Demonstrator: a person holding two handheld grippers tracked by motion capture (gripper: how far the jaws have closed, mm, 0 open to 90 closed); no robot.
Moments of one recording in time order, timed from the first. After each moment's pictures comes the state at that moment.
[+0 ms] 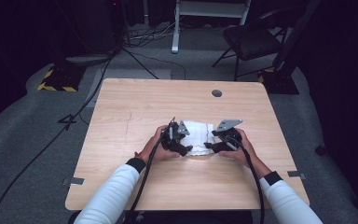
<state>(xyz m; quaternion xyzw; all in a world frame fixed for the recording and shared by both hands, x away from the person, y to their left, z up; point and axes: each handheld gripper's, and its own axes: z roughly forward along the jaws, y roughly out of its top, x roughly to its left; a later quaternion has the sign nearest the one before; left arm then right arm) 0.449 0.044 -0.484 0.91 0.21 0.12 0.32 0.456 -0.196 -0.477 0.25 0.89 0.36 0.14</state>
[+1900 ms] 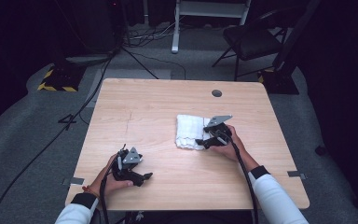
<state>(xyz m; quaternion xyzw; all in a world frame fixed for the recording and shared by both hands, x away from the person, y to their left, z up) 0.350 0.189 -0.504 0.89 0.27 0.10 0.36 0.487 -0.172 -0.494 0.26 0.88 0.37 0.11</state>
